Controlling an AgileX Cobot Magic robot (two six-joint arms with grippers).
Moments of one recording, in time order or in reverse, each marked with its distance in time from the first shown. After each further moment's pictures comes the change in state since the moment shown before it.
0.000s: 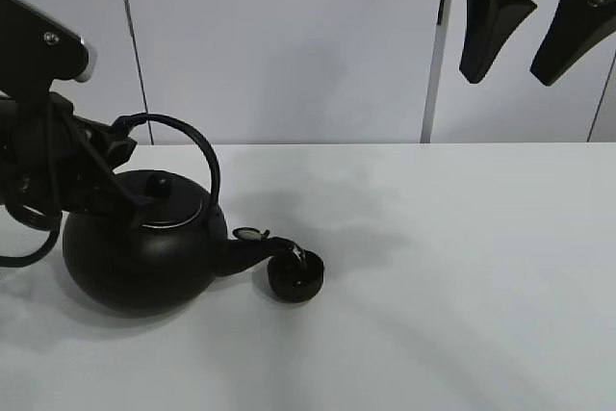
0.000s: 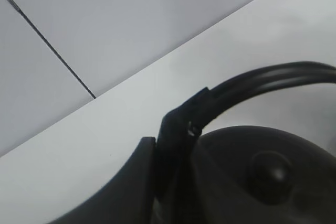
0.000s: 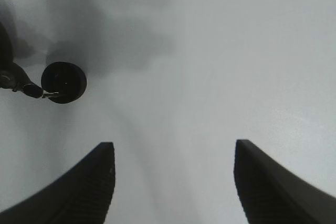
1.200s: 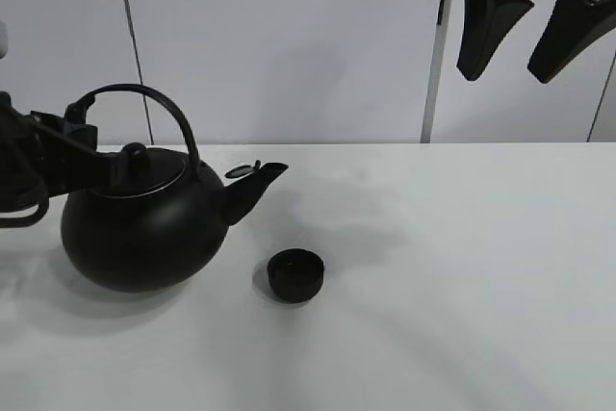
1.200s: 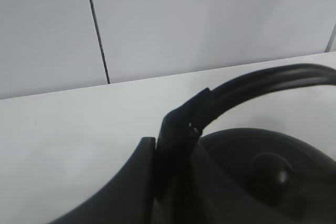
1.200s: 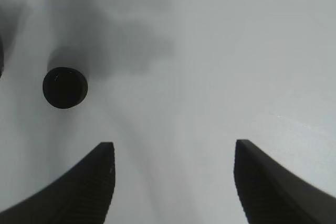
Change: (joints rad) left arm 0.000 0.000 0.087 -0.049 -0.188 -0.396; right arm 0.000 0.000 0.000 0.000 -0.016 0.000
